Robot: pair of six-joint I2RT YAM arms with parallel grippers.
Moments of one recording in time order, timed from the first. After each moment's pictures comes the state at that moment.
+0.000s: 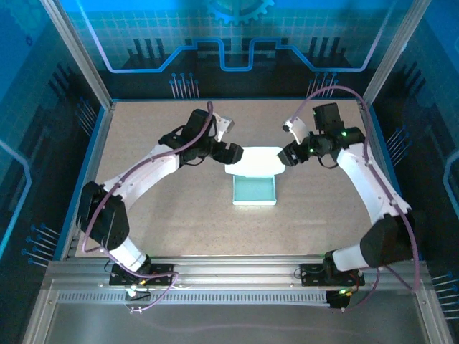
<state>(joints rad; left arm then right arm) -0.49 1.64 1.38 -0.53 0.25 -0.13 0.19 1.45 1.38 -0.93 -0.43 -0.44</state>
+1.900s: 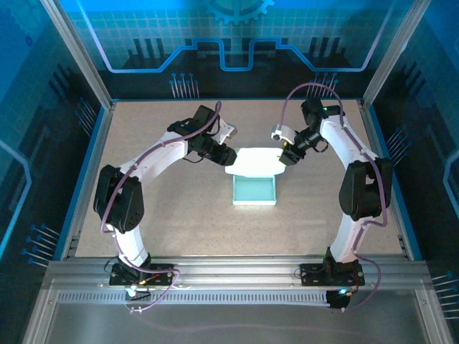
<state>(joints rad) -0.45 1.81 1.52 -0.76 0.37 -0.01 0.14 1.87 1.63 -1.17 -0.53 -1.02</state>
